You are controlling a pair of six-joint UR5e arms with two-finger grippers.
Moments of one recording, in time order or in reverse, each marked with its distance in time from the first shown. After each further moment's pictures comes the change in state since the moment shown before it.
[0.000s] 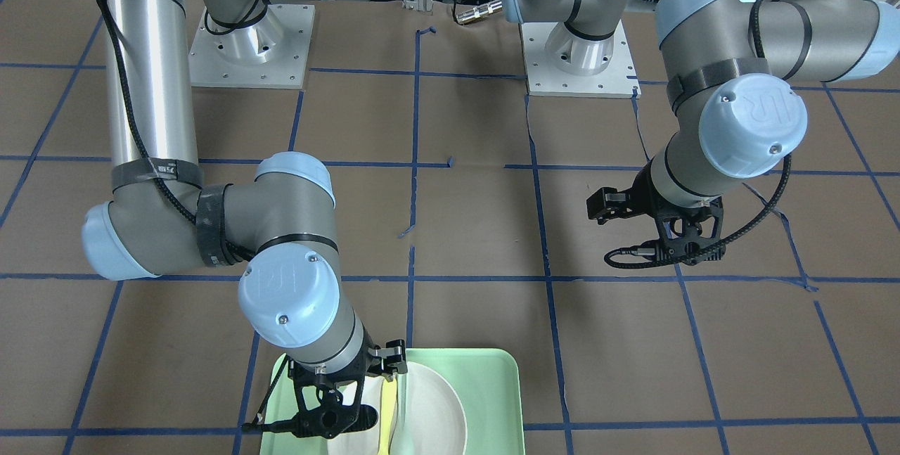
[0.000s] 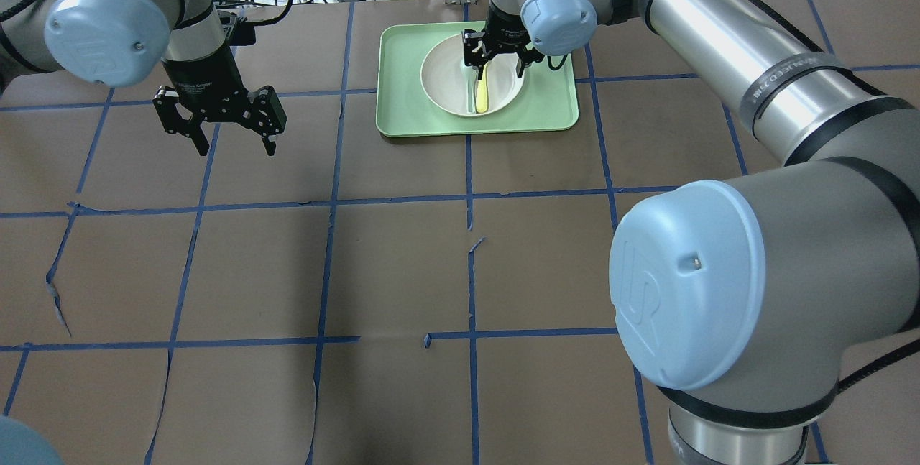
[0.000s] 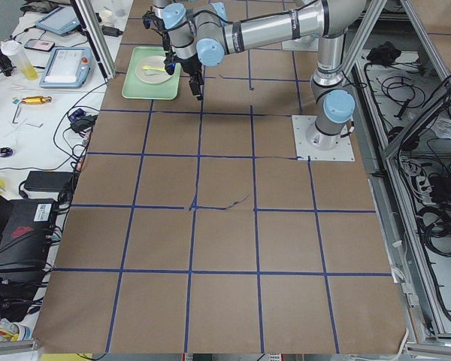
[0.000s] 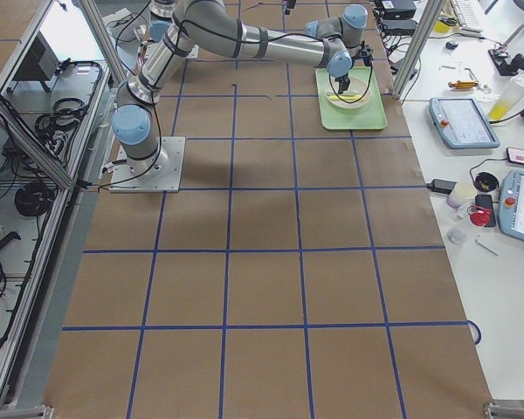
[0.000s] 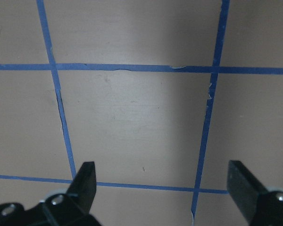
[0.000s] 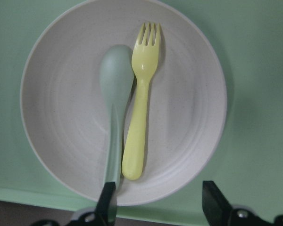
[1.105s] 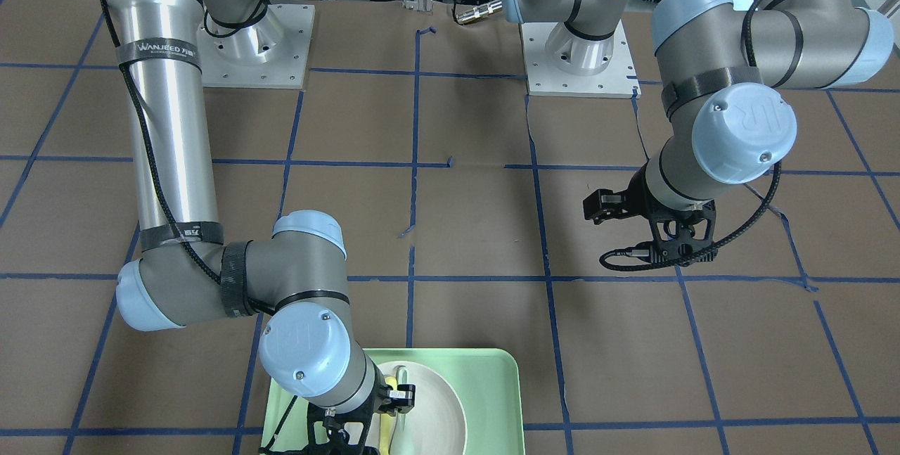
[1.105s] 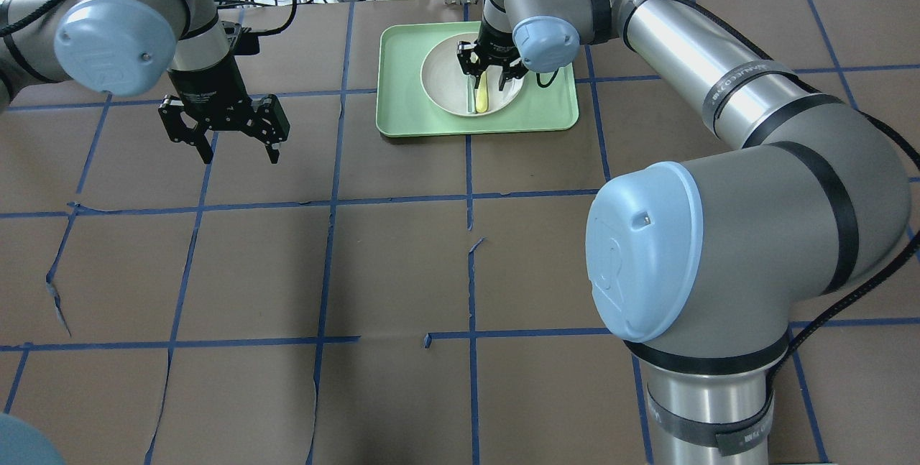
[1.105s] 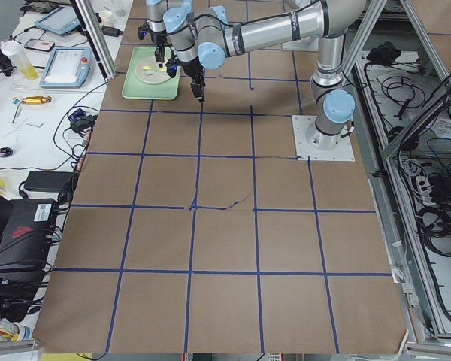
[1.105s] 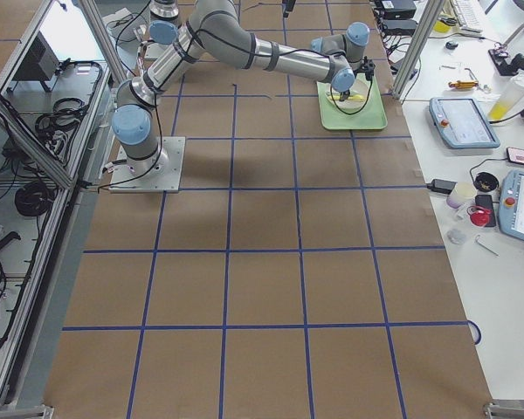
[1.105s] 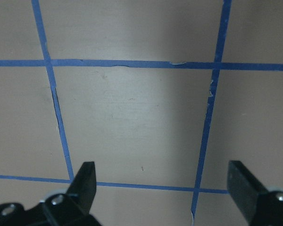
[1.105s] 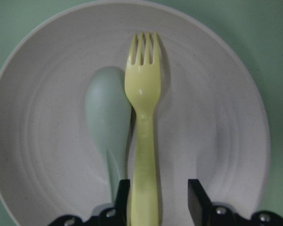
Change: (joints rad) left arm 0.001 -0.002 -0.028 0.013 -0.004 0.000; right arm -0.001 0.107 -0.026 -0.078 0.040 0.122
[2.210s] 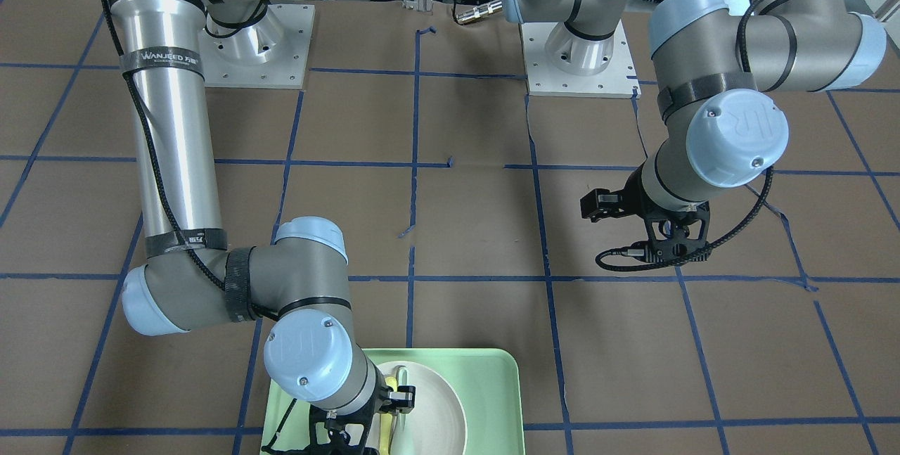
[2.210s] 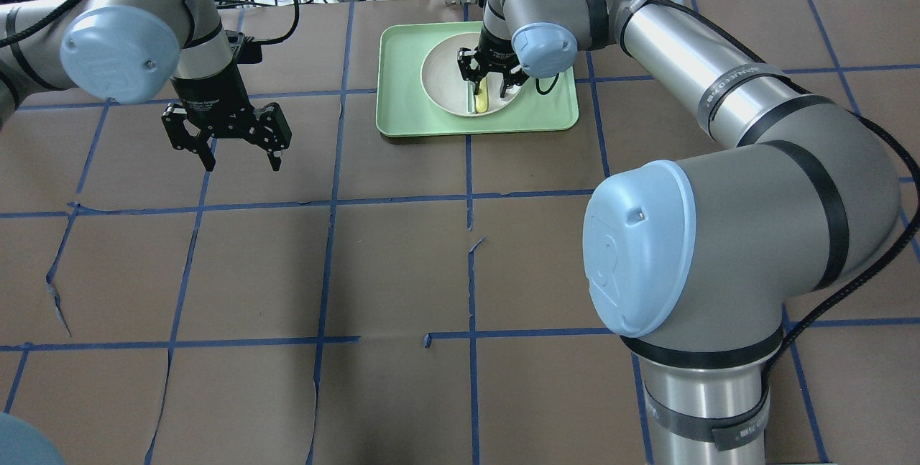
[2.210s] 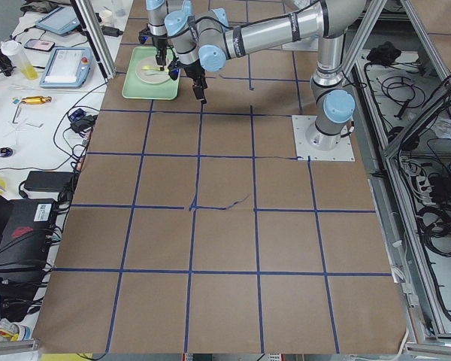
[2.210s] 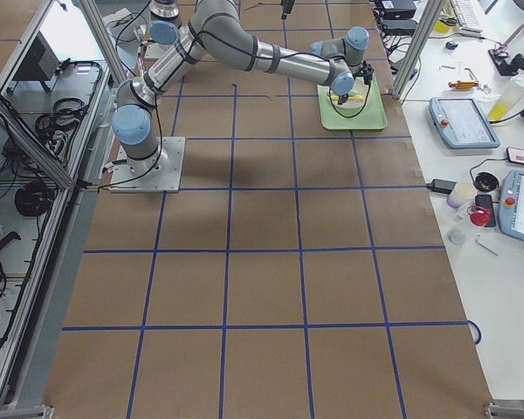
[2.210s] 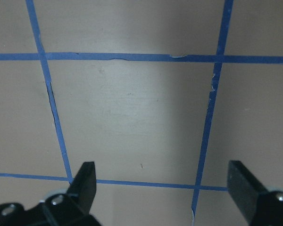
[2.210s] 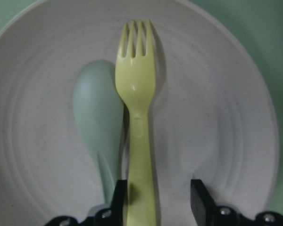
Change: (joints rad) left arm 0.001 -0.001 -0.019 0.002 0.000 0.002; right arm 0.000 0.013 0.001 0.000 0.000 0.016
